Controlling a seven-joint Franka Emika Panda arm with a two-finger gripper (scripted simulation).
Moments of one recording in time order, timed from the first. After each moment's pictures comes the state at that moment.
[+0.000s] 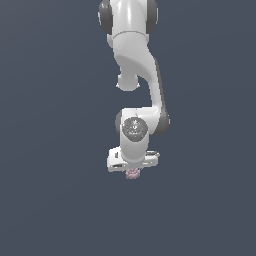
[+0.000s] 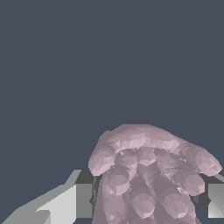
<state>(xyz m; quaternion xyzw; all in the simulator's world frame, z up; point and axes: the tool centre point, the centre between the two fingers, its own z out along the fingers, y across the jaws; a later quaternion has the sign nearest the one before) 0.088 0.018 0.051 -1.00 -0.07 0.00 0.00</state>
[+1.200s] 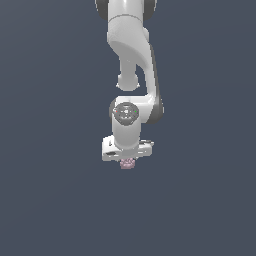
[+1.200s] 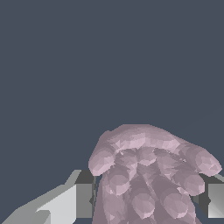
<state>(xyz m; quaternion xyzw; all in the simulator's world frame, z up) 0.054 -0.004 0.076 -1.00 -0.07 0.00 0.00</state>
